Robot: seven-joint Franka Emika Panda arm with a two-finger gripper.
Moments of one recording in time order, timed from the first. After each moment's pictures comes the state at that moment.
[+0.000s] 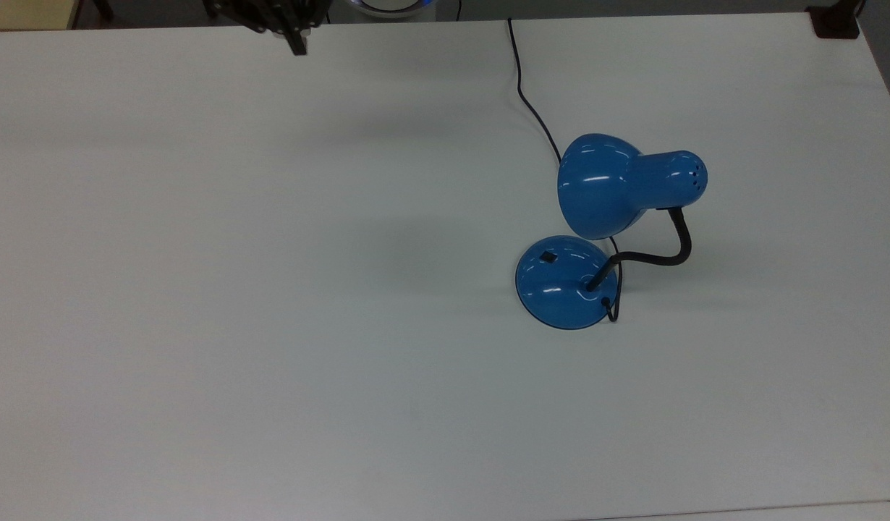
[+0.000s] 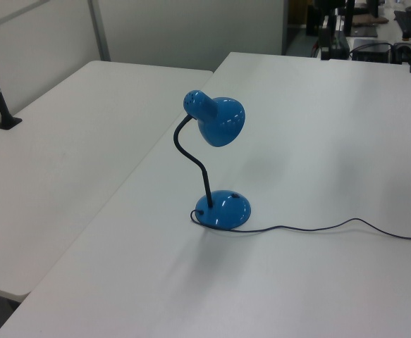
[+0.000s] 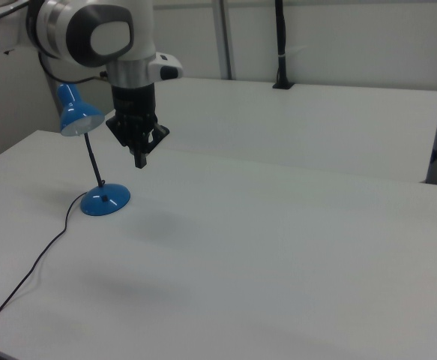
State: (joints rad) arm 0.06 0.02 -0.19 -1.64 0.11 1.60 -0.23
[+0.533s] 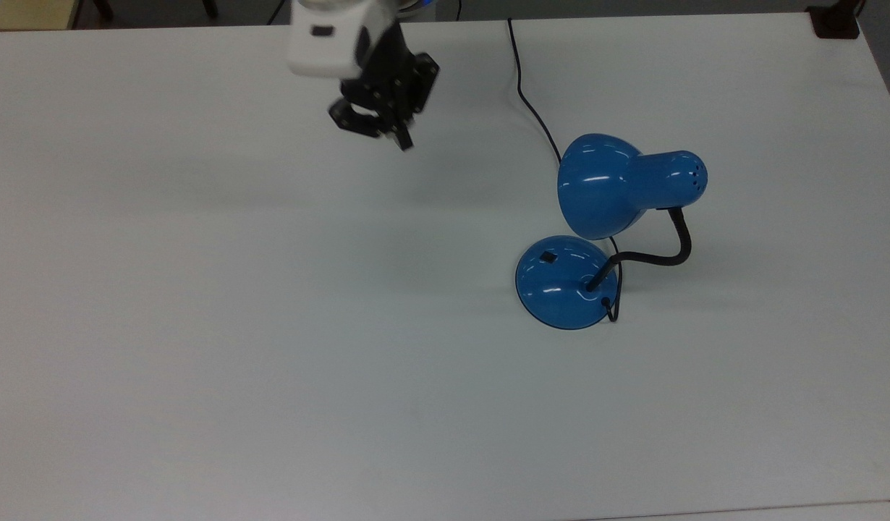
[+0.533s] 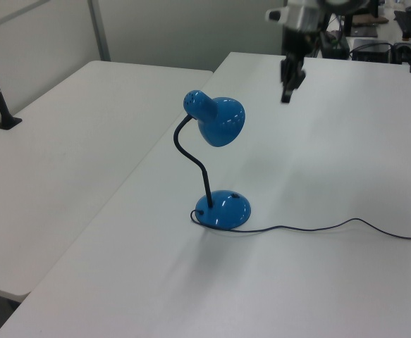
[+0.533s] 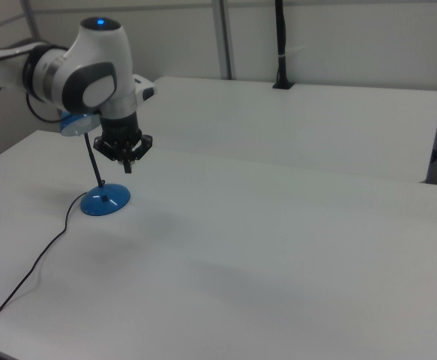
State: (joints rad) arm 0.45 0.10 -0.42 -1.82 0.27 2.03 -0.66
